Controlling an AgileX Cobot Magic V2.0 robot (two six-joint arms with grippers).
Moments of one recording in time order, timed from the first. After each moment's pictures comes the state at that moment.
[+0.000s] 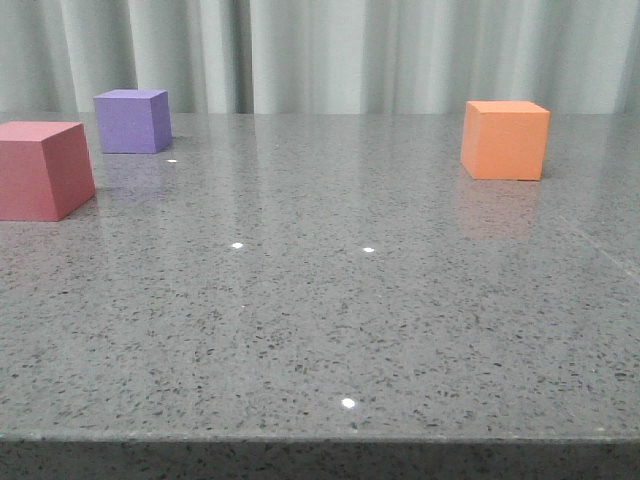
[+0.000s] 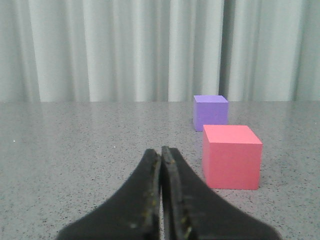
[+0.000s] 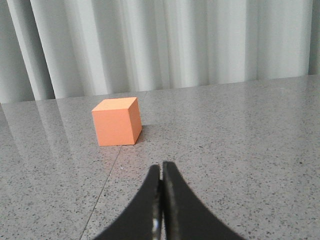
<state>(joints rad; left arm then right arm) -0.05 0.00 0.01 0.07 -0.01 -0.06 0.05 -0.01 0.03 0.03 -0.02 0.11</state>
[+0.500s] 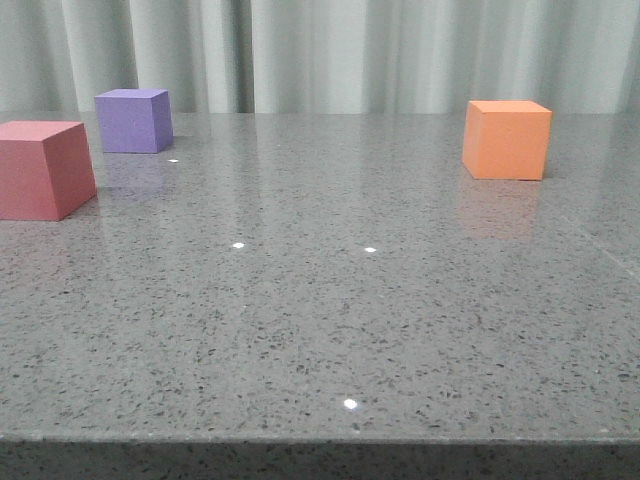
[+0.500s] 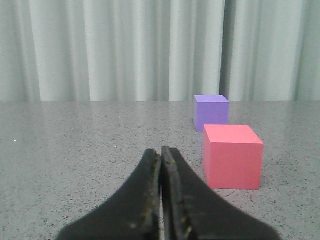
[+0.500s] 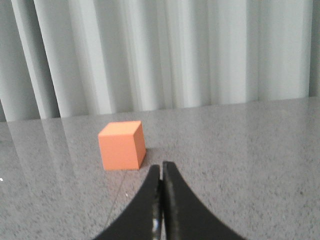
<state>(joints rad) -0.05 0.00 0.01 0.07 -0.01 -0.06 0.05 -0.01 -0.06 0.03 0.02 0.11</state>
